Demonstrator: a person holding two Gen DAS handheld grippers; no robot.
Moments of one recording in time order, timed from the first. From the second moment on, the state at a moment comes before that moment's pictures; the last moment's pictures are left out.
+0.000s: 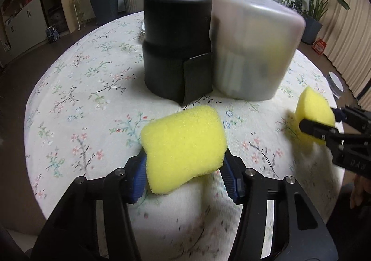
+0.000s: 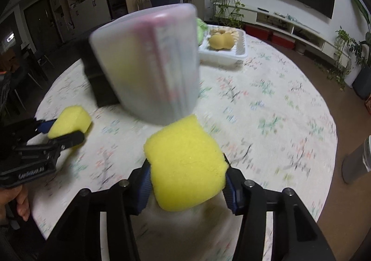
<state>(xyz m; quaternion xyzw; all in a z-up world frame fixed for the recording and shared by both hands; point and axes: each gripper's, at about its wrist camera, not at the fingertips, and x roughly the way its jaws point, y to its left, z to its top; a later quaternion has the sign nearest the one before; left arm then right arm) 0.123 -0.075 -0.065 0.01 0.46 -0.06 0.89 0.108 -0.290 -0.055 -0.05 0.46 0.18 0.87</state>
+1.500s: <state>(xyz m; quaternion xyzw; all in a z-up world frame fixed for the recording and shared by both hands) 0.234 -0.009 0.166 0.08 0.33 -0.09 0.94 0.193 -0.290 0.177 -0.08 0.35 0.19 0.91</state>
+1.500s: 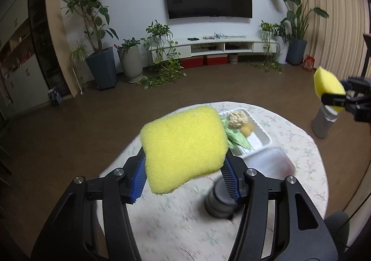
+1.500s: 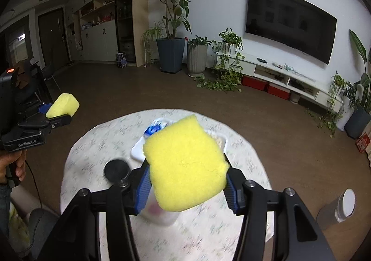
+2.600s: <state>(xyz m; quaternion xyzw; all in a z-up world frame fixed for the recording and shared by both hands) 0.442 -0.056 -0.018 0.12 0.49 -0.21 0.84 0.432 -0.247 -0.014 -0.13 0.52 0.22 0.81</state>
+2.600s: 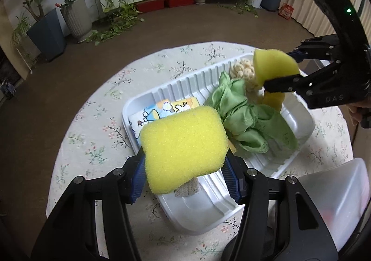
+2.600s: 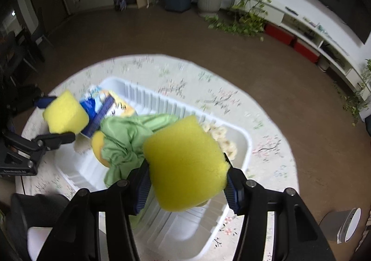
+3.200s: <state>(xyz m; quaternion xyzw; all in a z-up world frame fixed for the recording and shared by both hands) 0.428 -0.068 -0.029 0.14 0.47 -0.22 0.84 0.434 -0.241 -0.050 -0.13 0.54 0.22 0.80</state>
